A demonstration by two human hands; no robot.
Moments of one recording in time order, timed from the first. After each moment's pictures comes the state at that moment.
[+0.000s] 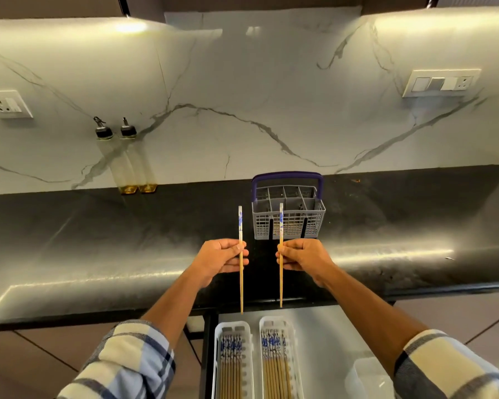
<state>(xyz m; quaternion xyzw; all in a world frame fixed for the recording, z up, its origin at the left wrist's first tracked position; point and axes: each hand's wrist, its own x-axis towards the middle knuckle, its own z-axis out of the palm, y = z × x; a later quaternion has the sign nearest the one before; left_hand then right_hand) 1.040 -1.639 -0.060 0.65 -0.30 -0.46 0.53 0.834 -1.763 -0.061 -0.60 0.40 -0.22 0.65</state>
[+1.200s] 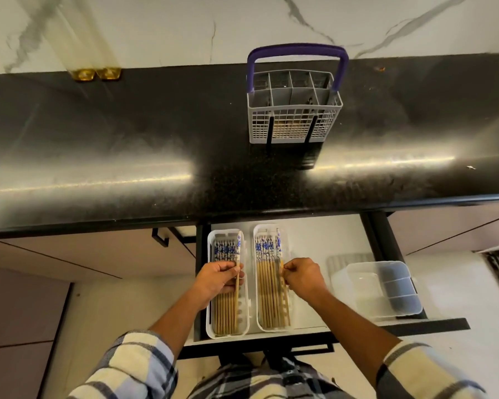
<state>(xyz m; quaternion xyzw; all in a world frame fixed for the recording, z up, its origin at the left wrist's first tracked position) 0.967 -1.521 -0.260 0.68 -0.10 -0.60 0.41 0.768 -1.643 -0.253 -0.66 0.59 0.01 0.47</state>
